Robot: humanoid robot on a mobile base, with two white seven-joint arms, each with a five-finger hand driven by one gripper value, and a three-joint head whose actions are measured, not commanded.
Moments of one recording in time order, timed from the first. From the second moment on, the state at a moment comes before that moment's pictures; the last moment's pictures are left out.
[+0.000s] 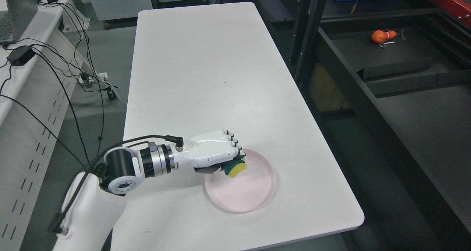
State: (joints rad) left arm -0.54 0.23 -0.22 -1.56 -0.79 -0.79 -0.66; right arm -0.08 0.00 -0.21 0.00 -0.12 0.00 -0.07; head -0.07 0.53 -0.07
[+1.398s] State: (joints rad) left arm -0.57 0.12 0.15 -1.58 -0.68 -0.79 -0.66; right arm -0.08 0.00 -0.21 0.00 -0.12 0.00 -0.07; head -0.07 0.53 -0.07
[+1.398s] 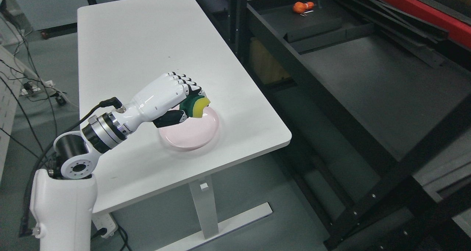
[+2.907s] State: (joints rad) left arm -0.65 0.02 0.15 -1.58 -0.67 -0.79 -0.66; right arm -0.08 0.00 -0.21 0.00 -0.12 0.00 -0.08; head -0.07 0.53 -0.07
